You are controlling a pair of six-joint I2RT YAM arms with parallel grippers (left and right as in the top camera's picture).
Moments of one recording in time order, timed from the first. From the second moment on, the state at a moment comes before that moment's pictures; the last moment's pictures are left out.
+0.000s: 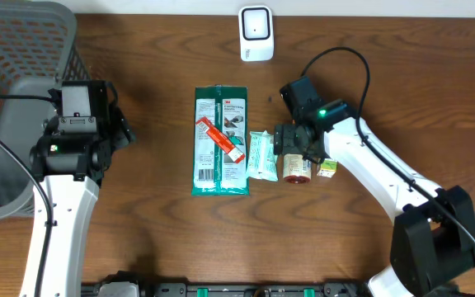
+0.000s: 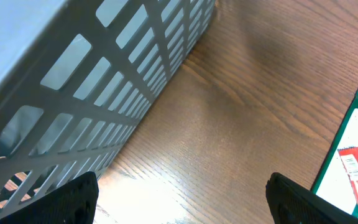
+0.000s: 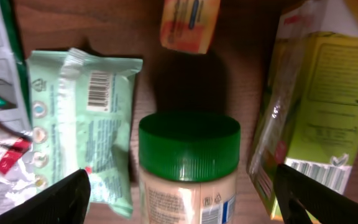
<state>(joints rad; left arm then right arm) 0.01 1.25 1.19 -0.96 -0.32 -0.41 0.47 1.75 1.25 -0.85 0.09 0.54</state>
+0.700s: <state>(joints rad) 0.01 1.25 1.19 -0.96 -0.32 -0.41 0.47 1.75 1.08 -0.60 0.09 0.56</state>
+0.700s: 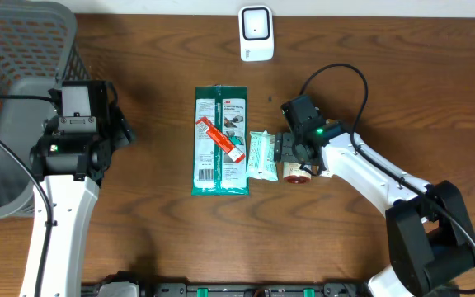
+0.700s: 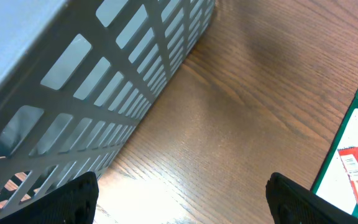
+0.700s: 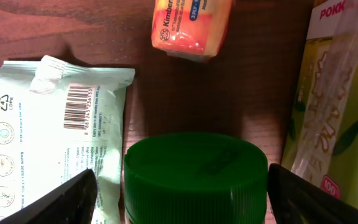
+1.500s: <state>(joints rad) 0.01 1.25 1.19 -0.96 -0.32 -0.41 0.24 1.70 1.43 -1.01 0.09 0.50</state>
